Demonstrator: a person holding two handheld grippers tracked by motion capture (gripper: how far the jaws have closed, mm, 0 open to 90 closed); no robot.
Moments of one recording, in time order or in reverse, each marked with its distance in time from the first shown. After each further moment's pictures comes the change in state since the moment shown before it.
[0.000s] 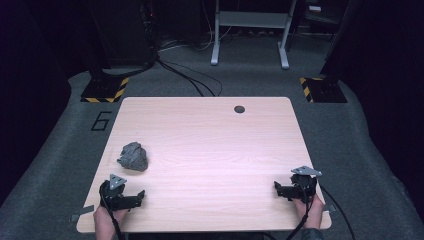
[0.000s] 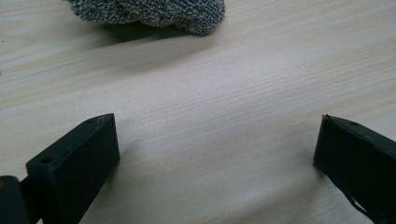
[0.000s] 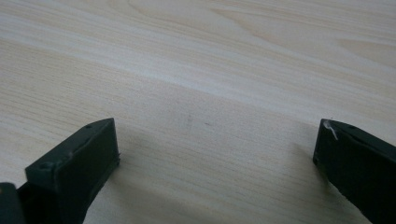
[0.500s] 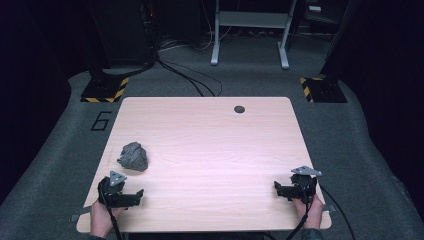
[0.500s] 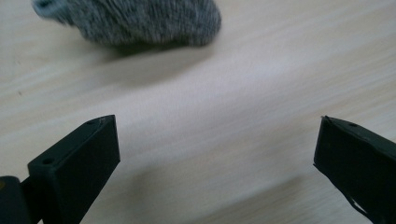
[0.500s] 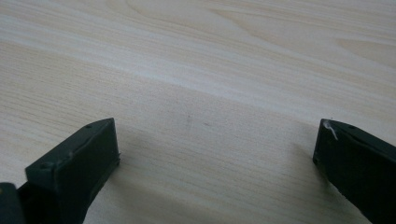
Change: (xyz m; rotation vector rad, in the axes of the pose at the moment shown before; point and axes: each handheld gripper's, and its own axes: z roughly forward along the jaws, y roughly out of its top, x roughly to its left) left arm 0.003 0.020 -0.017 -0.009 -0.009 0.041; right arm 0.001 0.000 0.000 0.002 -0.004 0.007
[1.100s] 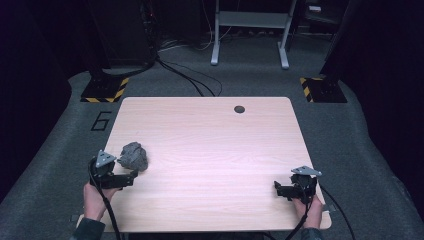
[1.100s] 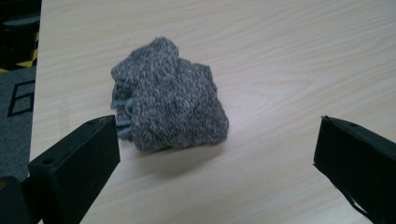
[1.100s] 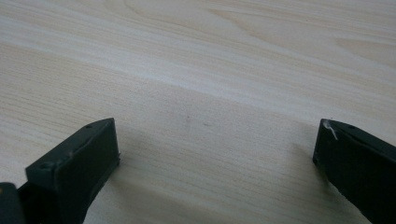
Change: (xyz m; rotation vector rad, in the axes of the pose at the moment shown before) left arm 0.021 0.059 -0.017 -0.097 -0.026 -0.023; right arm 0.000 0.000 0.000 0.001 -0.005 0.001
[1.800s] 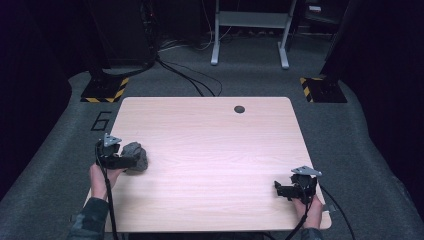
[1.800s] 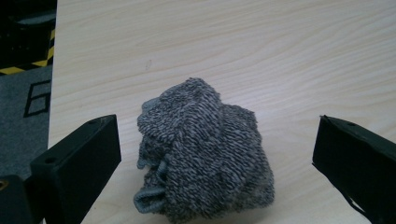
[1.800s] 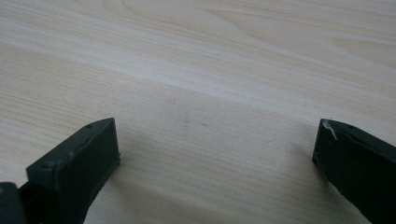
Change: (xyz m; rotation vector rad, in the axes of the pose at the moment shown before) left arm 0.025 0.028 0.048 0.038 0.048 -0.016; right arm 0.000 0.000 0.000 0.000 -0.004 0.007
